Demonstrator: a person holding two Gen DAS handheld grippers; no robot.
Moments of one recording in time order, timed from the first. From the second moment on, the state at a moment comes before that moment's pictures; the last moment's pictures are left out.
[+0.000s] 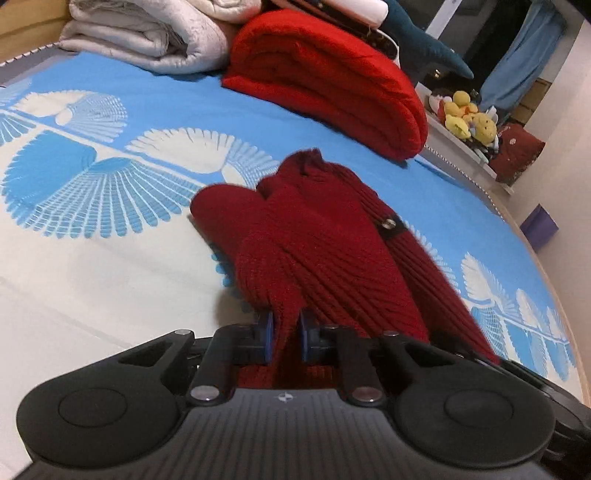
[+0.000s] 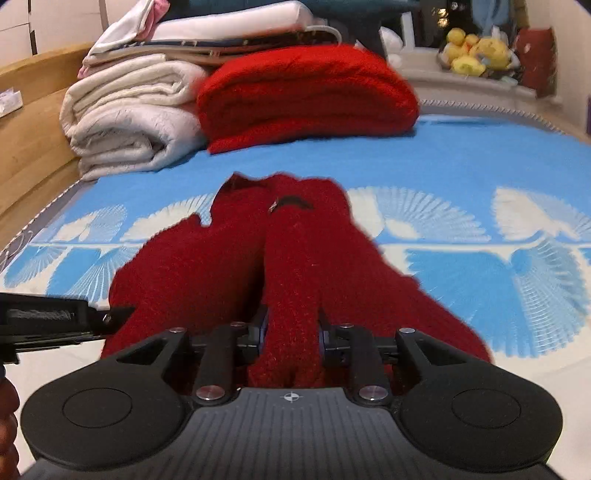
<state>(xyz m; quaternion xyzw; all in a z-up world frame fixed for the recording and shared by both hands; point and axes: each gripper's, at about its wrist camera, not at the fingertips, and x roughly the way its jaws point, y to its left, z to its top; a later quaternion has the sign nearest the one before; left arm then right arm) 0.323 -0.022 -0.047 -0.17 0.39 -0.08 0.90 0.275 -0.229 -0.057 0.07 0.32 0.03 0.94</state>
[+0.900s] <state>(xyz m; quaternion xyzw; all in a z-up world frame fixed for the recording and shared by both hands) 0.160 0.060 -0.014 -0.07 0.36 -0.13 0.92 0.218 -0.307 0.015 0.11 0.35 0.02 0.93</state>
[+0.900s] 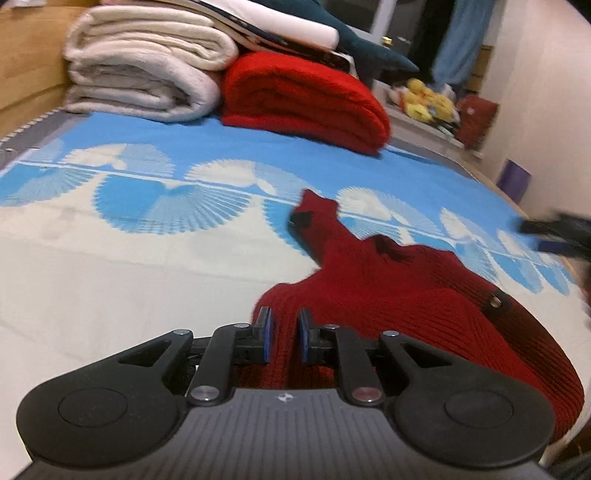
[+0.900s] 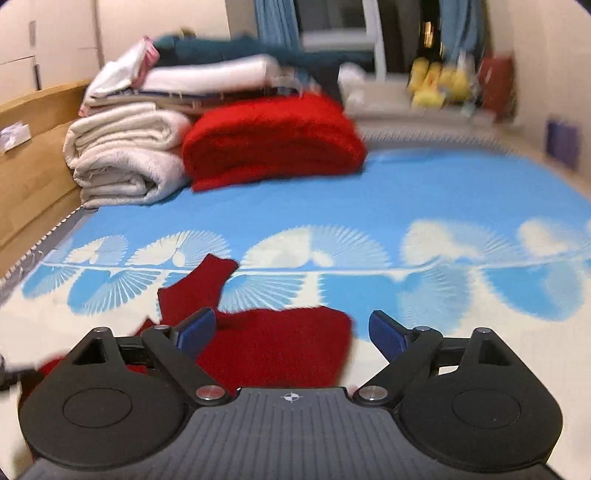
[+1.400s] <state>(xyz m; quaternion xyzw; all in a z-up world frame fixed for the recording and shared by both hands) 0.167 0.044 -0.005 -0.09 0.37 -0.10 0.92 0.213 -0.288 0.029 0.10 0.33 -0.02 0.94</state>
